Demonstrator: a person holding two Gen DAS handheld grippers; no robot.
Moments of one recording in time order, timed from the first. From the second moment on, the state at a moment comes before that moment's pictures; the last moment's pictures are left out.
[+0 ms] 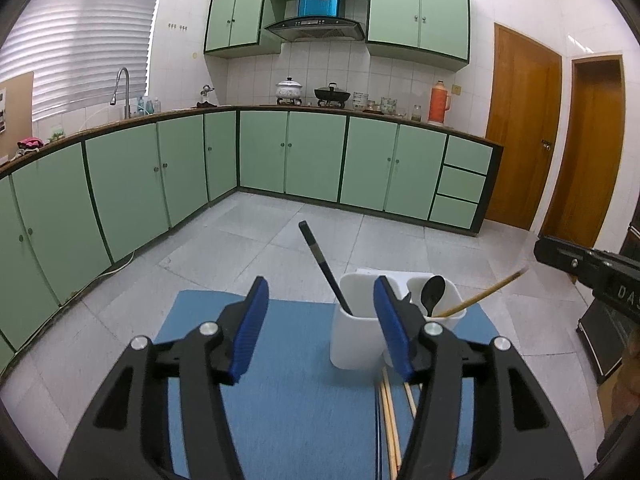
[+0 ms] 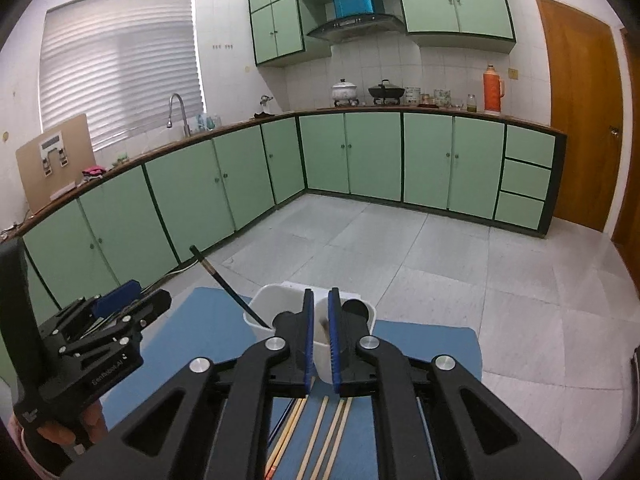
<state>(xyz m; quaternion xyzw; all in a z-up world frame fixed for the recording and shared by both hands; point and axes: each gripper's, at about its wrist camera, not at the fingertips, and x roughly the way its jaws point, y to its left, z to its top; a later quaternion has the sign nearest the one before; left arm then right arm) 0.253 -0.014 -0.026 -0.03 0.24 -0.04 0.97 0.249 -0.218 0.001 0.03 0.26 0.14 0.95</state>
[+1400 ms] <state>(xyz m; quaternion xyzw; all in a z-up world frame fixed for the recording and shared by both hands) 0.122 -0.034 -0.193 0.03 0.40 -0.08 0.91 0.087 -0.213 -0.200 0.08 0.40 0.06 0.91</state>
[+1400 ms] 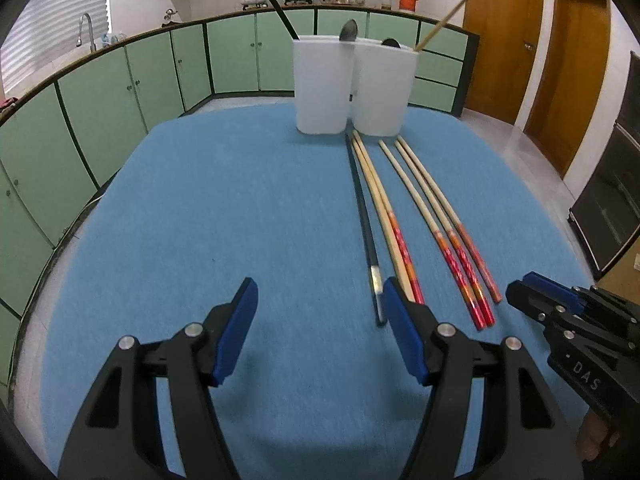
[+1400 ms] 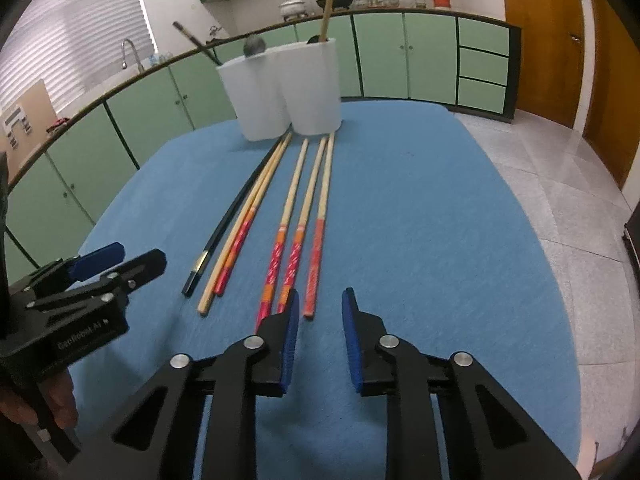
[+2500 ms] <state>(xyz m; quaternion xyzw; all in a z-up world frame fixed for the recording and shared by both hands) 0.131 -0.051 -0.211 0.02 0.44 -0.11 0.89 0.099 -0.197 -0.213 0.06 0.42 0.05 0.91</state>
